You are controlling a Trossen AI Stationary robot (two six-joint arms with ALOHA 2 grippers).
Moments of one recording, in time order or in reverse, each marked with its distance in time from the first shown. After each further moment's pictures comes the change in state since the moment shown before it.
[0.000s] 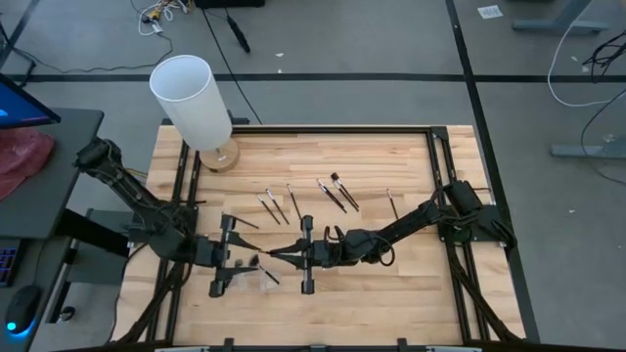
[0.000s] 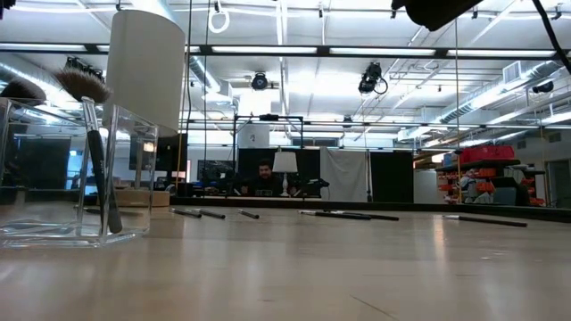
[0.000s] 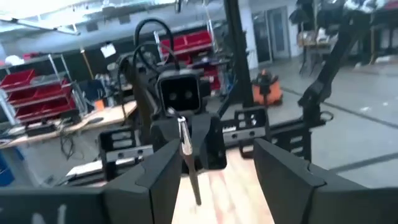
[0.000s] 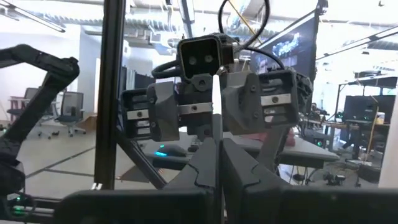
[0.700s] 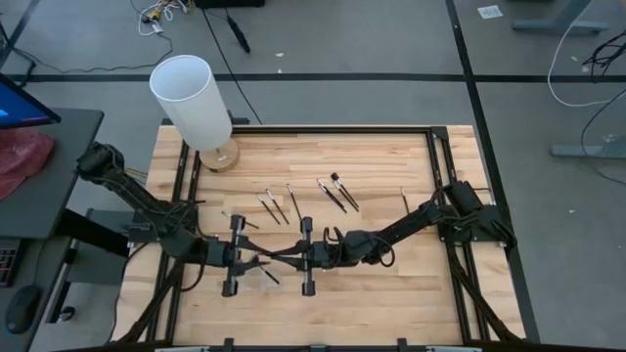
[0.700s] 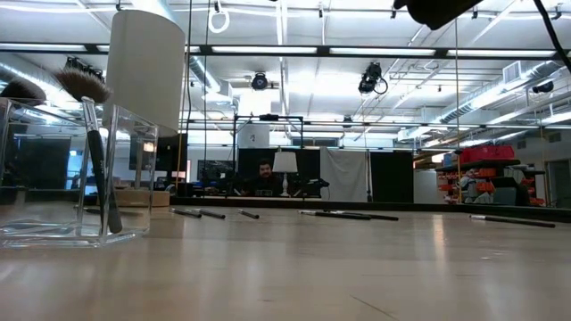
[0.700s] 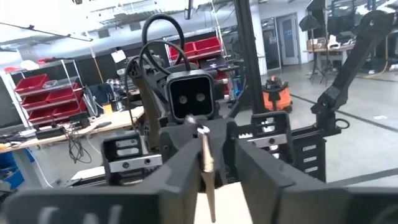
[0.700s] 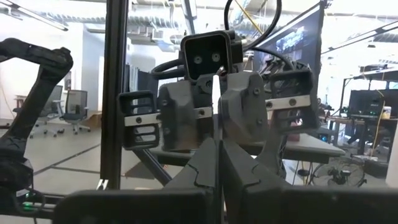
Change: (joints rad) left arm 0.059 0.110 0.000 0.146 0.031 0.024; right arm 0.000 0.000 0.000 -0.021 -0.002 0.021
